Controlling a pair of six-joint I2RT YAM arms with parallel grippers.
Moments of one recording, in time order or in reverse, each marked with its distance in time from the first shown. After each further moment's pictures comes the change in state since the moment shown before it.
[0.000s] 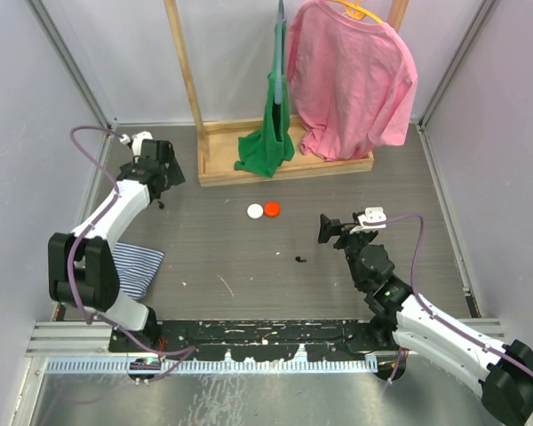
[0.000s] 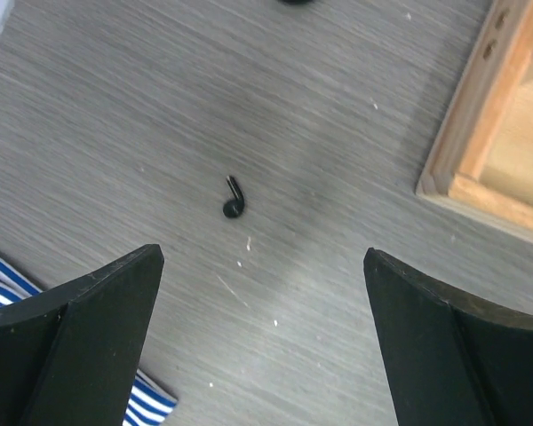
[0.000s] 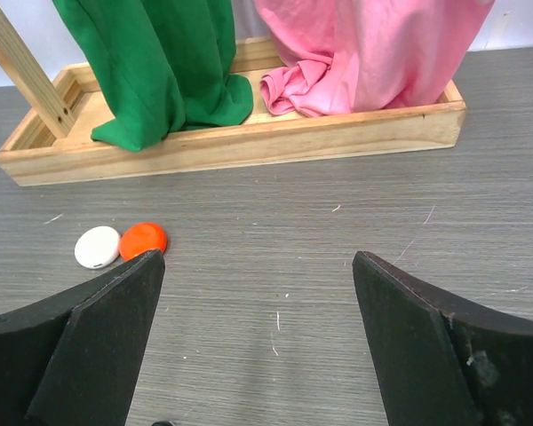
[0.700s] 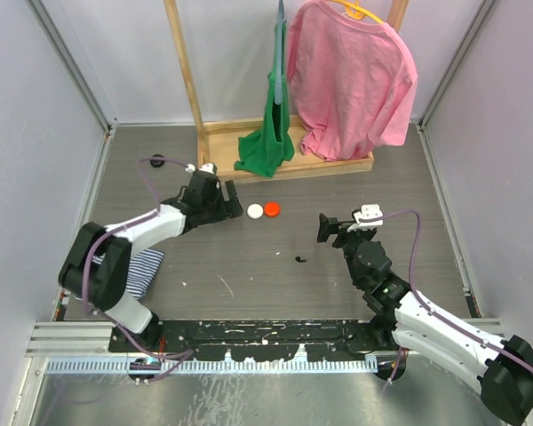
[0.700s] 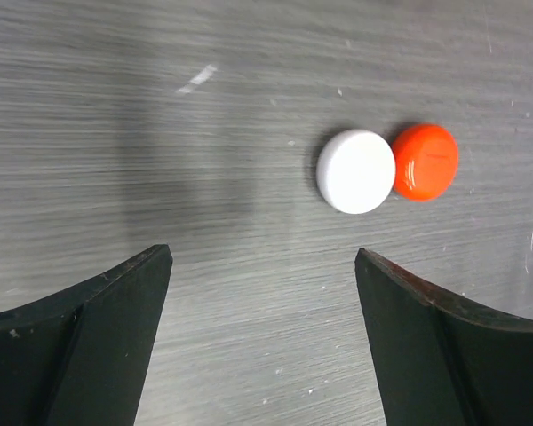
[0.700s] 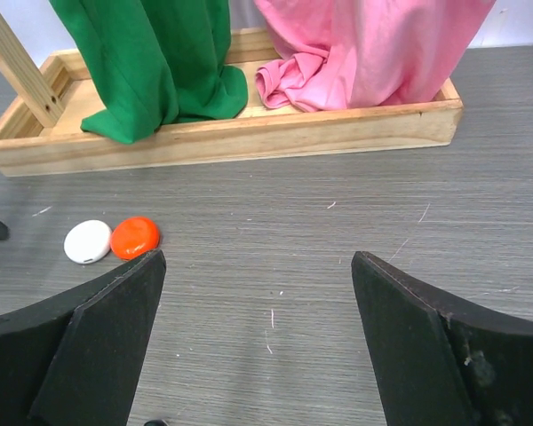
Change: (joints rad) left arm -0.314 0.112 -0.235 0.364 0.438 -0.150; right arm 0.000 0.055 0.030 -0.015 0.005 -0.016
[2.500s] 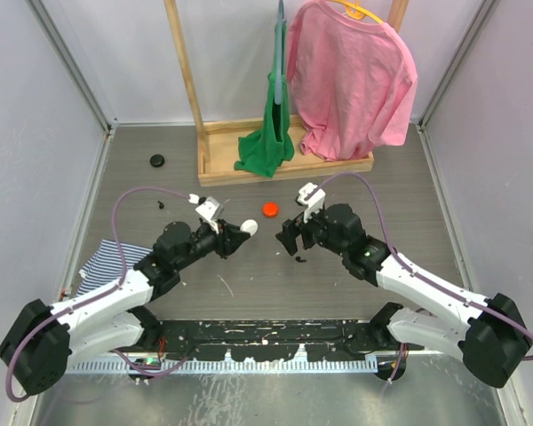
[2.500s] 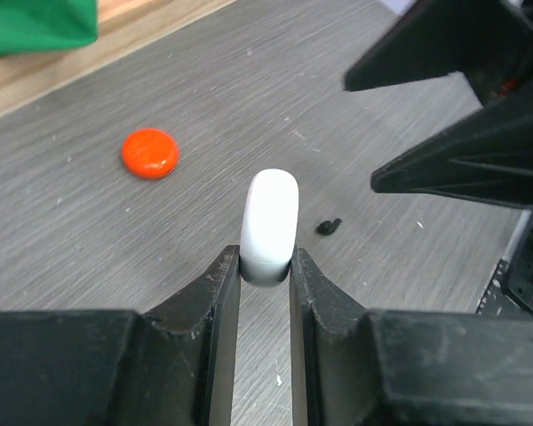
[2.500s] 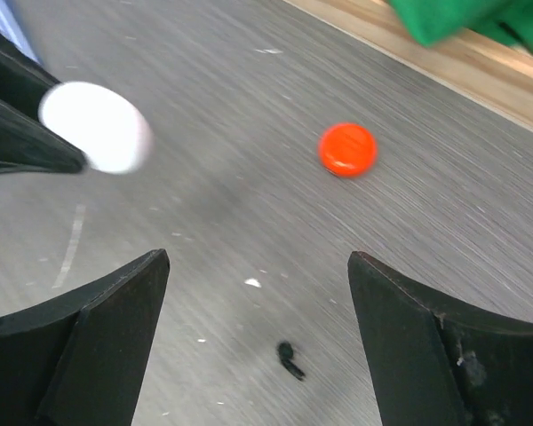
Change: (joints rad) left arm -0.213 -0.675 -0.548 0.541 0.222 0.388; right arm 0.001 0.350 0.412 -0.384 -0.731 -0.086
